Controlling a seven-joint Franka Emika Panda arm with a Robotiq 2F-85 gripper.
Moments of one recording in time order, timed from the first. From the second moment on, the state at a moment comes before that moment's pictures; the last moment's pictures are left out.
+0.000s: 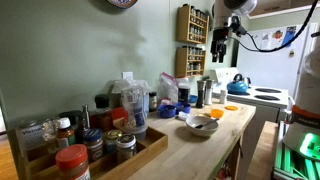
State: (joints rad) arm 0.00 -0.61 0.00 -2.49 0.02 1.90 -0.02
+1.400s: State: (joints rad) arm 0.01 -0.55 0.09 -2.49 -0.03 1.88 0.02
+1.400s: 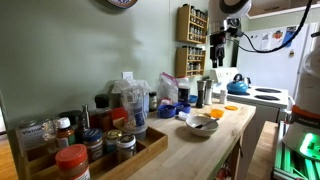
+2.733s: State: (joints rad) arm 0.15 -0.18 0.18 -2.43 -0.11 2.41 -0.01
